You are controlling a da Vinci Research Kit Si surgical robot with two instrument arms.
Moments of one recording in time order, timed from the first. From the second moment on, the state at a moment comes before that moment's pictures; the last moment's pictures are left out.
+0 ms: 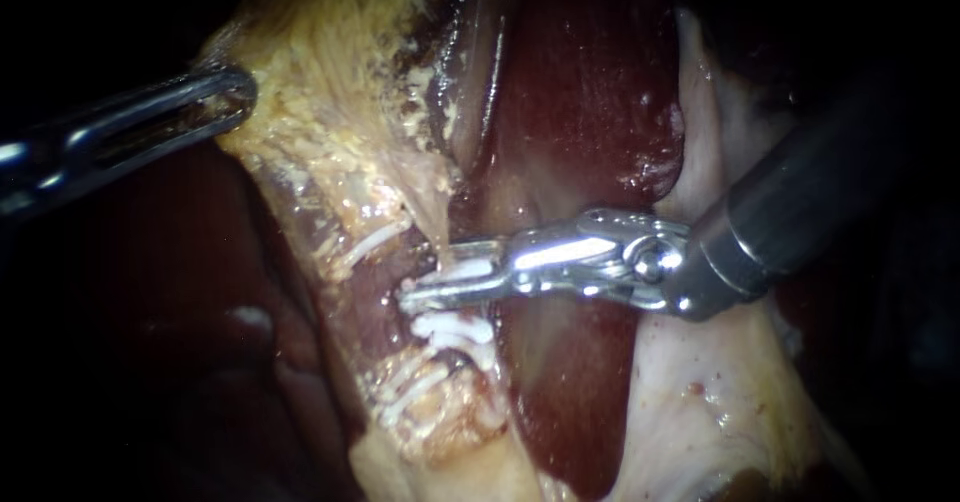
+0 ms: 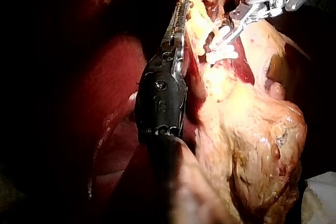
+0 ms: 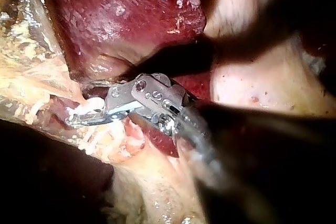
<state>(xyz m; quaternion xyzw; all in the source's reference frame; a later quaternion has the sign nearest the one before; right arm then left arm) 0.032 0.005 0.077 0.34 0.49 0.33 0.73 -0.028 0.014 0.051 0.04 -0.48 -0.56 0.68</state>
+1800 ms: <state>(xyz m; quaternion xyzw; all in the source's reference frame) 0.019 0.008 0.068 0.19 0.60 0.05 0.77 -0.037 0.013 0.062 0.06 -0.47 -0.53 0.70</state>
